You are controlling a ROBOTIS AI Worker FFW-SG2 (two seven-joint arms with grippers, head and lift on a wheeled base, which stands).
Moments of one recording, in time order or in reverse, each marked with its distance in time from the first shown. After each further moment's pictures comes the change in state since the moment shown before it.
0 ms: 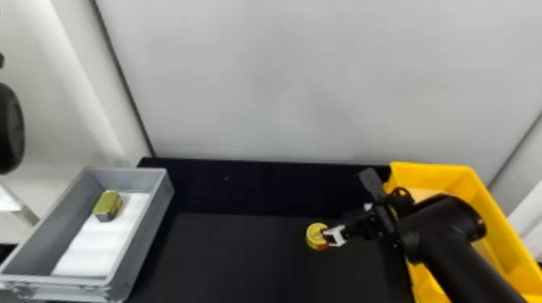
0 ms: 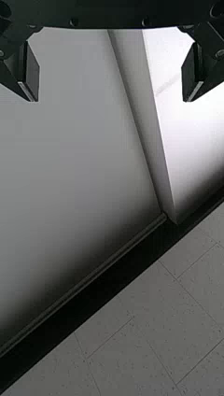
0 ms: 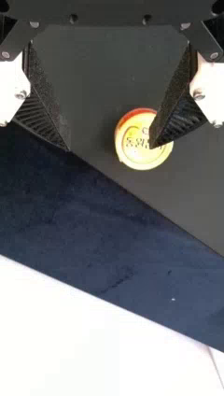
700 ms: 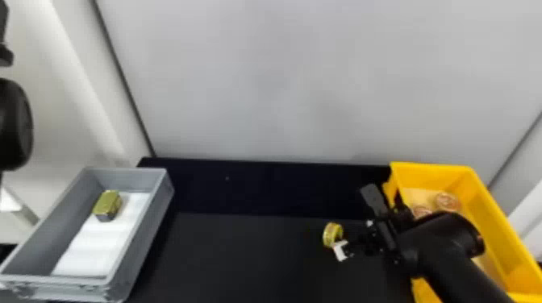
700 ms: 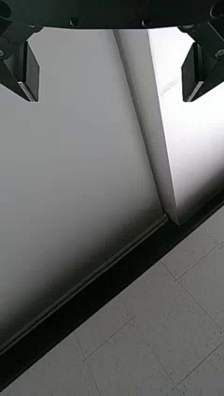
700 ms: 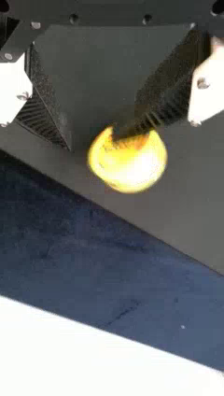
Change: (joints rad) left arm -0.015 -0.013 -0.017 0.013 -0.001 -0.003 0.000; right arm 0.001 0.020 -0.035 0.116 0.000 -0.040 -0.034
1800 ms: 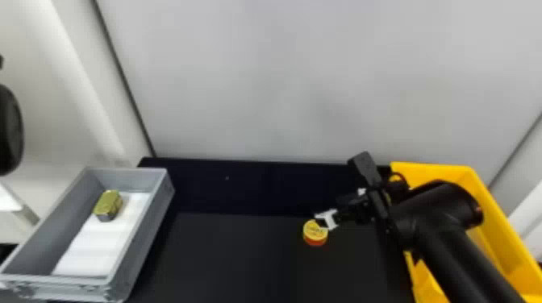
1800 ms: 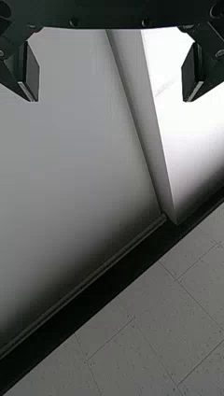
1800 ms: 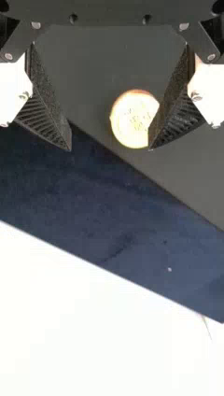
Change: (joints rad) left arm 0.020 0.016 0.019 -0.020 -0.001 0.011 -0.002; right arm 0.037 -0.014 0.048 -0.340 -0.026 0.166 0.019
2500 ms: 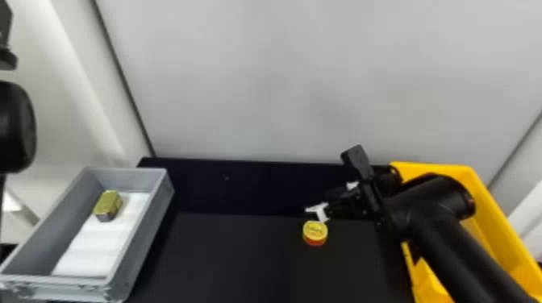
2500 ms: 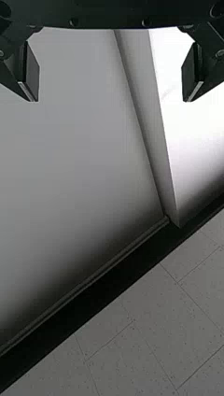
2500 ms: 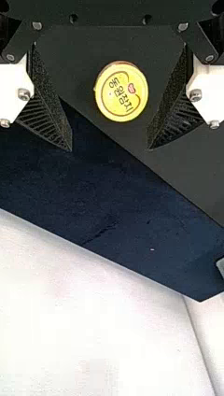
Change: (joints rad) left arm -0.013 -0.026 -0.018 0.023 -0.001 -0.016 0.003; right arm -0.077 0.007 0.050 0.124 -0.081 -0.078 0.022
